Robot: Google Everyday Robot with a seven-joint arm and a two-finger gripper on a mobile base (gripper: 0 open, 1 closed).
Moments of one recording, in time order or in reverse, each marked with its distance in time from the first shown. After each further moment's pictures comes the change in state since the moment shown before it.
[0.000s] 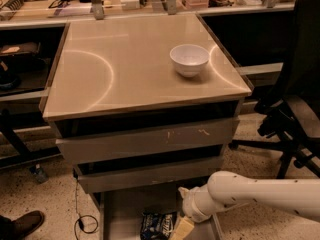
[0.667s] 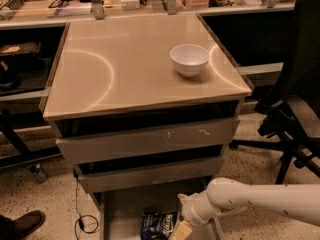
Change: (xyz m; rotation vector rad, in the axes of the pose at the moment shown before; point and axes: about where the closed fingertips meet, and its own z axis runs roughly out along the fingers) arm 0.026 -0.008 0.046 -0.040 -0.050 0.067
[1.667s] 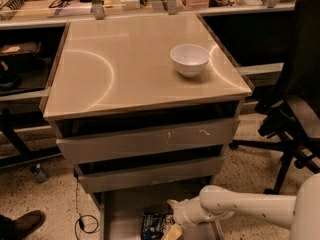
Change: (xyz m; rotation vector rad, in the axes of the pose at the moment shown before) arm 0.014 -0.019 0.083 -0.079 -0.124 -0.006
